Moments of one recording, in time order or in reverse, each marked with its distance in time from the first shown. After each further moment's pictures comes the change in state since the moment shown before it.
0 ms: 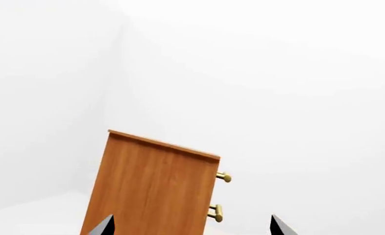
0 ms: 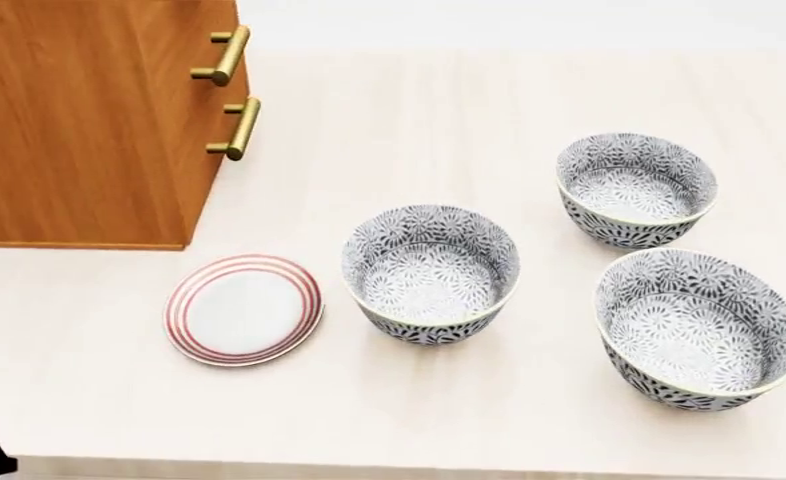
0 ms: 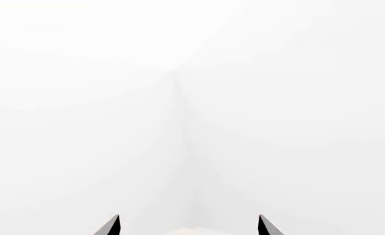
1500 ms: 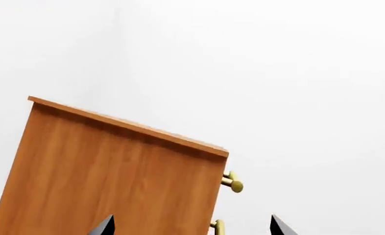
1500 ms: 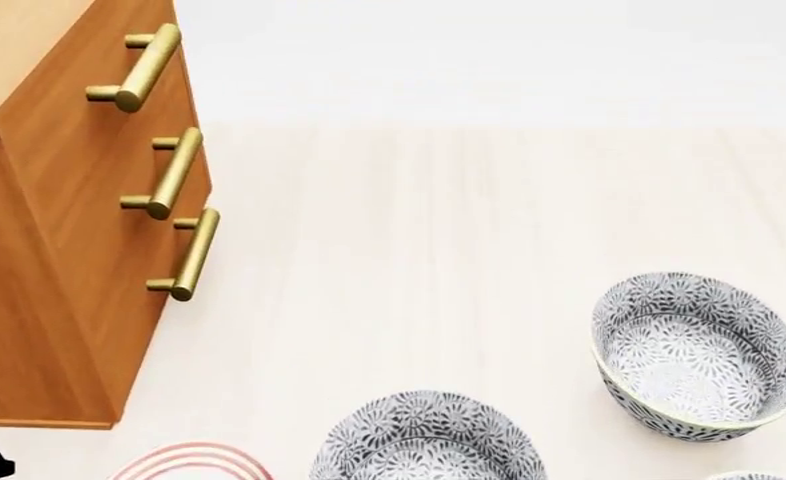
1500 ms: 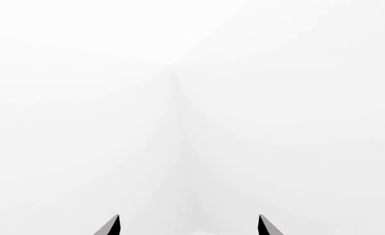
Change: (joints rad) left arm 0.009 -0.061 0.030 0.019 -0.070 -0.021 -0.085; right arm -0.037 0.037 0.008 -0.006 0.005 -0.014 0.070
